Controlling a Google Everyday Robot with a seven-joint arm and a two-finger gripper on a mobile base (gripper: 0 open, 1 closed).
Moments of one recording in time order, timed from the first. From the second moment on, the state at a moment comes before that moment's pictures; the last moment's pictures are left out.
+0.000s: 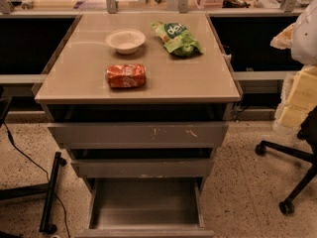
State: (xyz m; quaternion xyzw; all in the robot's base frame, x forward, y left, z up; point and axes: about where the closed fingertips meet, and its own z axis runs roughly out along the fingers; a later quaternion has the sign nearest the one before) arm 0.438 -0.217 0.976 -0.60 0.78 -0.03 0.16
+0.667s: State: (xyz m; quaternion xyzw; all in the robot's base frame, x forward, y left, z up) arm 0.463 -0.172 0.973 -0.64 0.75 -0.01 0.18
